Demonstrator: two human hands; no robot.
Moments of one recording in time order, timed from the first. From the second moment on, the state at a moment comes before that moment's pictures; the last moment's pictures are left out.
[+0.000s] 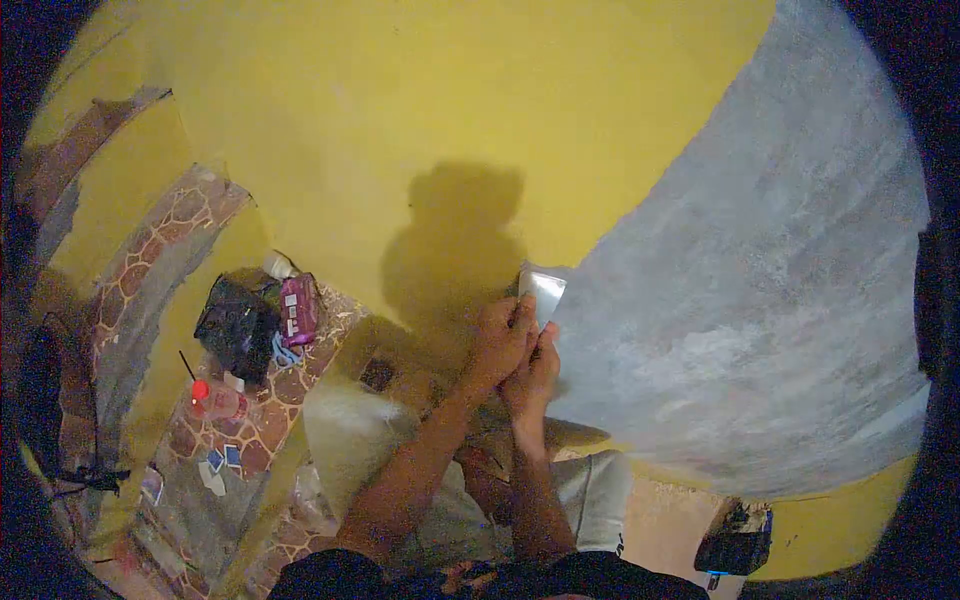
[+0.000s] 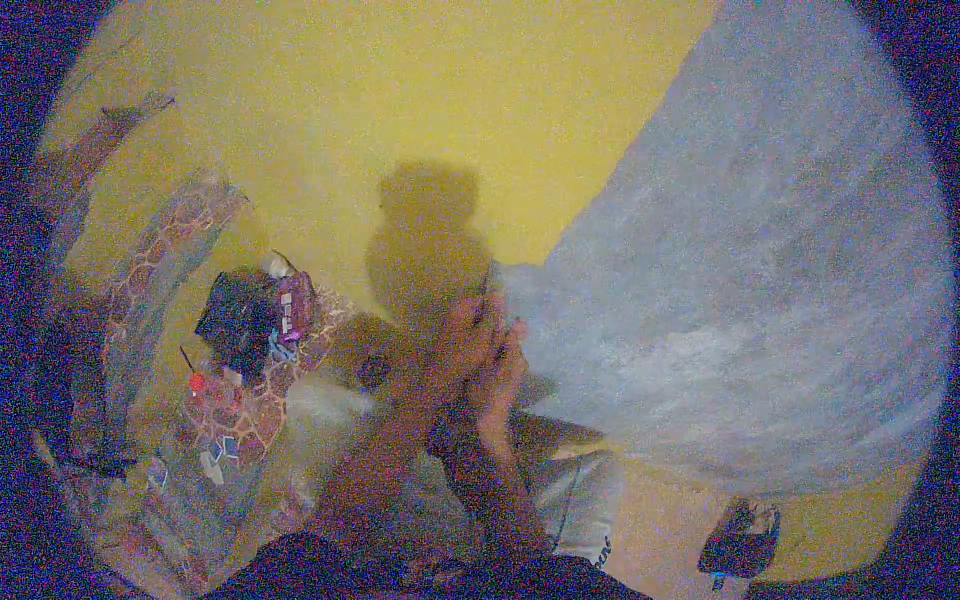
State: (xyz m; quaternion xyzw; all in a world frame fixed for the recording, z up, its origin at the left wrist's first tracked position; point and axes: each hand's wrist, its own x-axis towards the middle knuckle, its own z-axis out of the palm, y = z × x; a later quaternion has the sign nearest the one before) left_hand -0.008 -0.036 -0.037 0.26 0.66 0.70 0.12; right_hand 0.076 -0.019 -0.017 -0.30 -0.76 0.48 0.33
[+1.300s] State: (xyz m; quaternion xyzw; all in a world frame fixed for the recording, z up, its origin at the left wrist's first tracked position) left_hand -0.012 -0.051 0.007 0.25 0.73 0.63 0.10; right_hand 0.057 -0.018 -0.034 -0.26 -0.67 0.58 0.39
